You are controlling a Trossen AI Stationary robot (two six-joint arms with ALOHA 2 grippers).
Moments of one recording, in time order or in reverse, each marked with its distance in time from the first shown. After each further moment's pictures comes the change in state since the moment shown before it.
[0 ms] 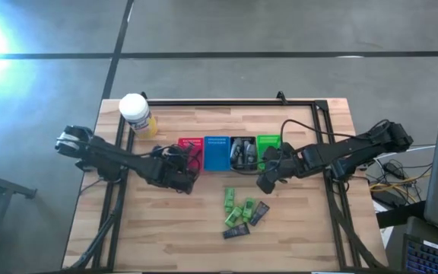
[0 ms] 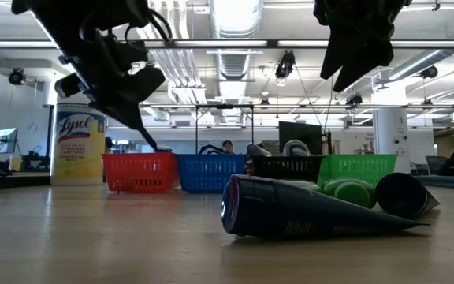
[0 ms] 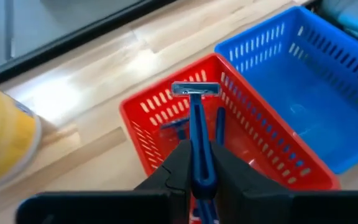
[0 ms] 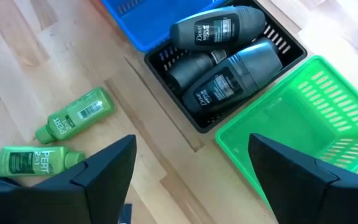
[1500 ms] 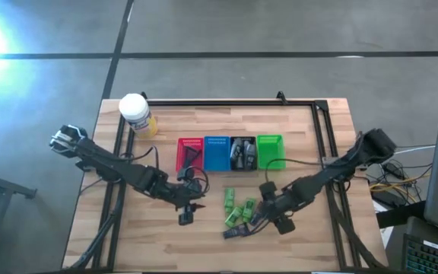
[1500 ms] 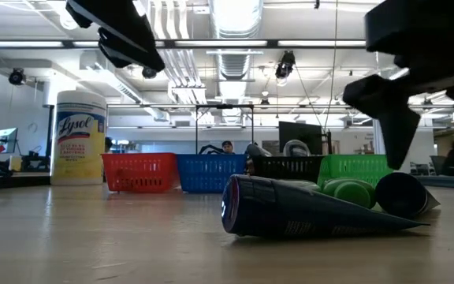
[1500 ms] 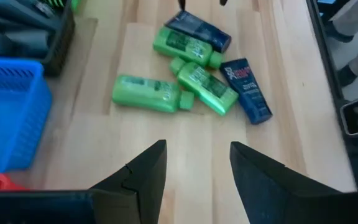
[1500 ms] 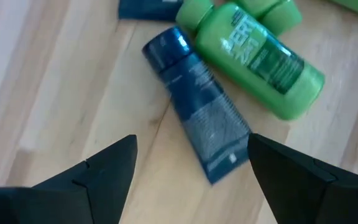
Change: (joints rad) left arm -0.170 -0.064 0.099 0.412 0.650 0.773; right arm 0.249 0.246 -0.181 0.352 -0.360 -0.665
